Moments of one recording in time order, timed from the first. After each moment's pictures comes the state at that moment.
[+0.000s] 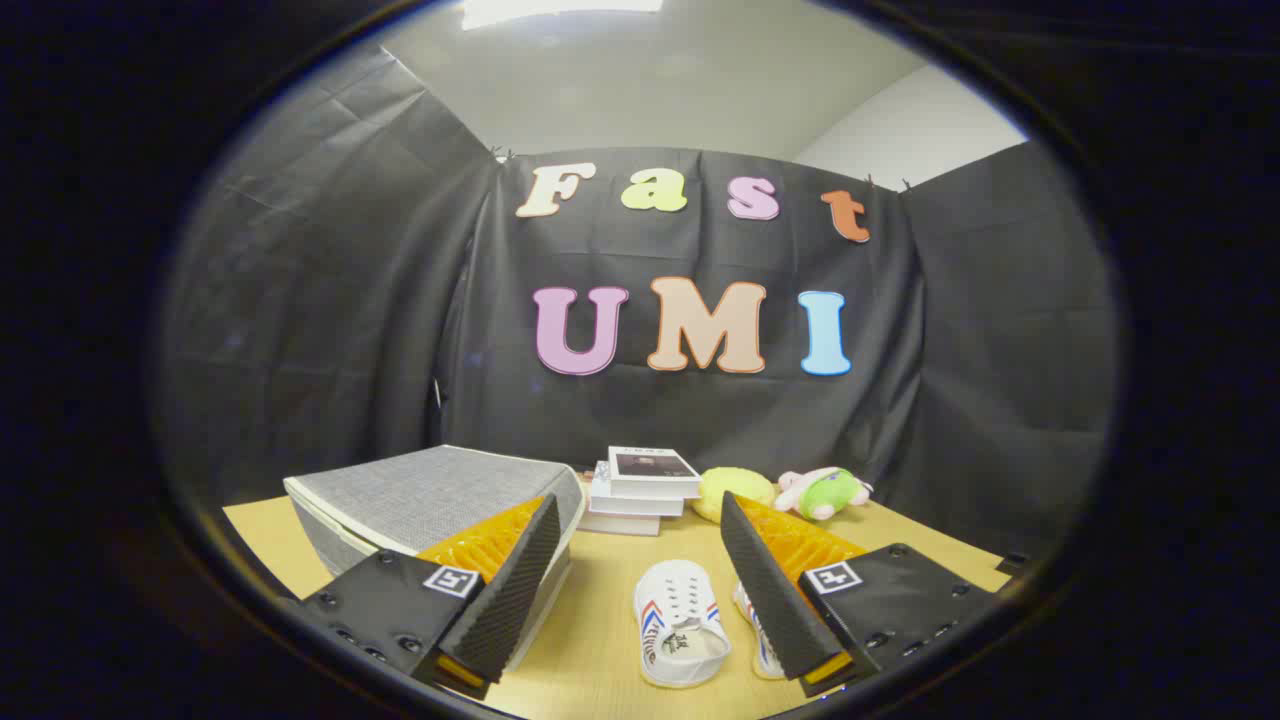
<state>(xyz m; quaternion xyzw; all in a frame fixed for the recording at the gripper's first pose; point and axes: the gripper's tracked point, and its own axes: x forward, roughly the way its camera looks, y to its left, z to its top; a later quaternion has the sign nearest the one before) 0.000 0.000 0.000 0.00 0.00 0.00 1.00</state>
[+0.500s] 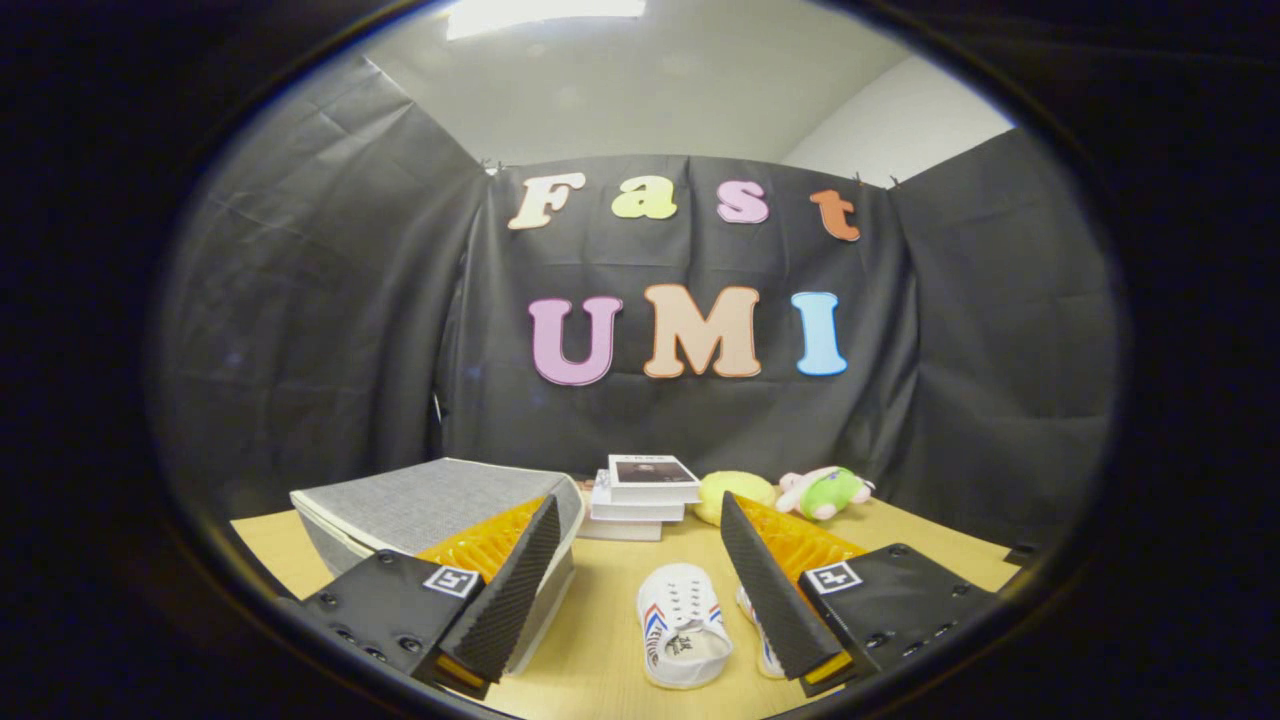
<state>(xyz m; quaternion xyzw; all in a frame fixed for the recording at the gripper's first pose) -0.004 -0.005 0.003 0.02 -0.01 0.00 1.00</state>
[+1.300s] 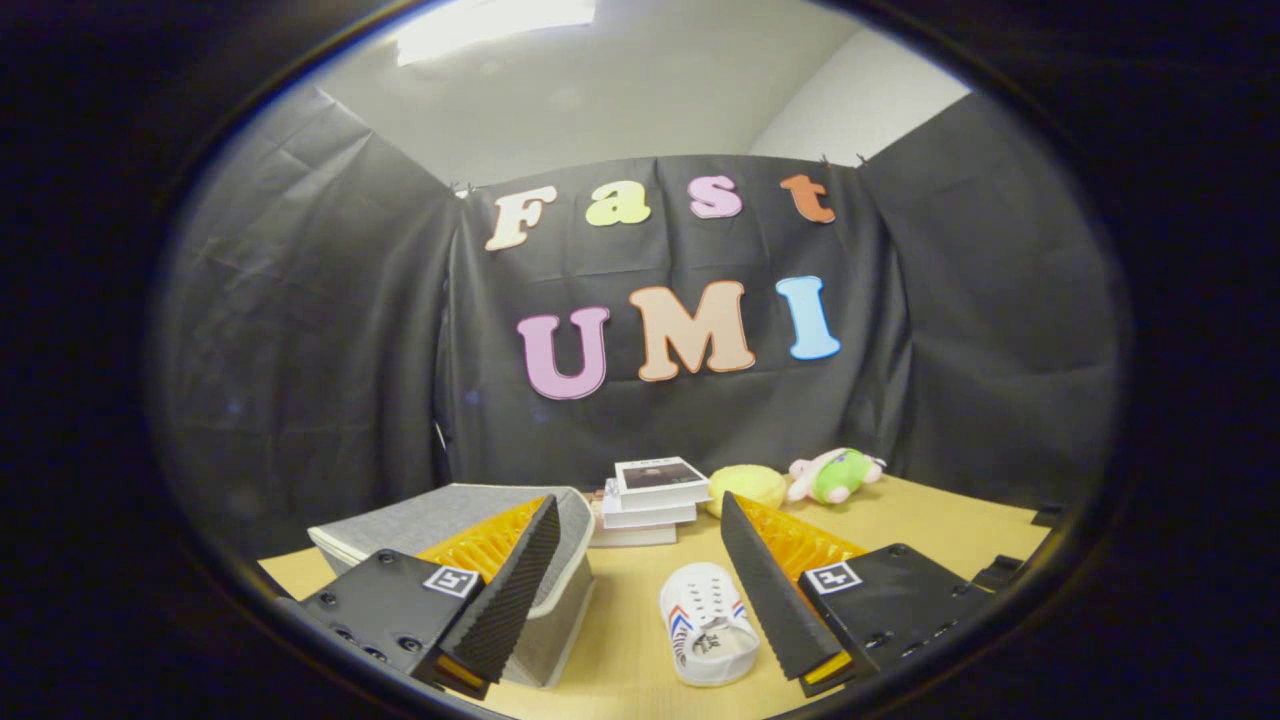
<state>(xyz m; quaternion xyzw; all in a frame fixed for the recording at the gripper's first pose) -0.004 -0.004 0.006 0.10 -0.02 -0.01 0.99</state>
